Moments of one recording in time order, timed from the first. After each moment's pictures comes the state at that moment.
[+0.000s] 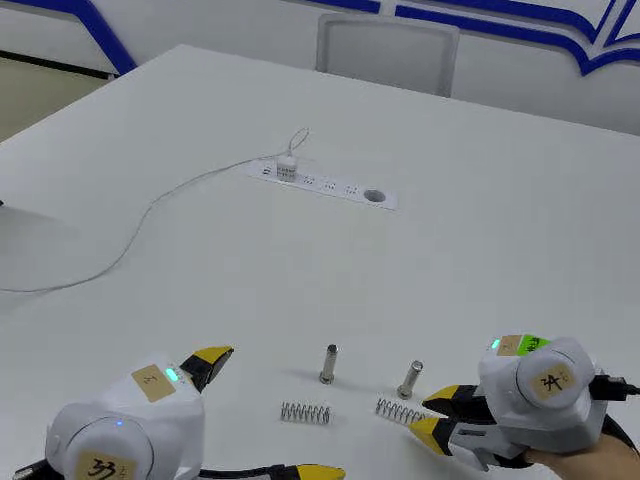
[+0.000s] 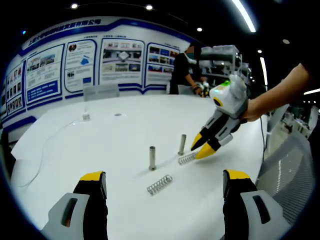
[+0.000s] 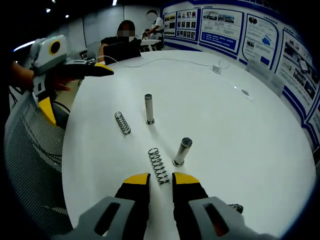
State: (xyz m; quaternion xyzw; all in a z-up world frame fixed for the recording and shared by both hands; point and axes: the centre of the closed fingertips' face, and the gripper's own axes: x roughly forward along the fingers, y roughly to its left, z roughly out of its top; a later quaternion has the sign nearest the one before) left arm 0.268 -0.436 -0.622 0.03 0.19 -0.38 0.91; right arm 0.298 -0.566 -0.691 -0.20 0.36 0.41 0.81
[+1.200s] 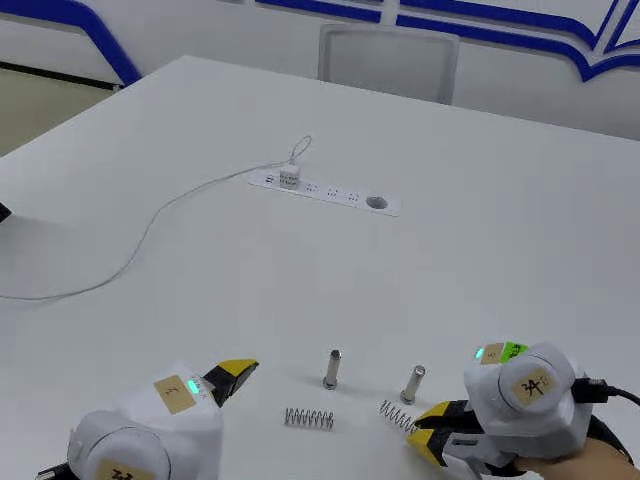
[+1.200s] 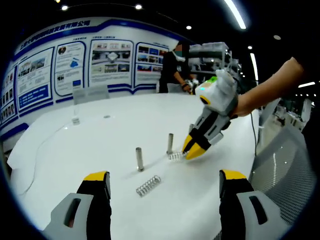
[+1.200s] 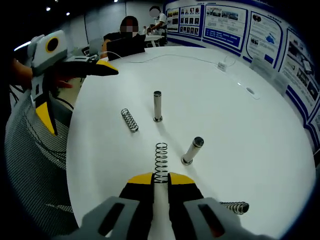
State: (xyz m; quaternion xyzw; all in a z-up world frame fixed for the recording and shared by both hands) left arm 0.255 -0.455 -0.622 0.05 0.19 -0.42 0.89; right arm 0.286 -0.563 -0.687 -0.21 0.38 0.42 0.80
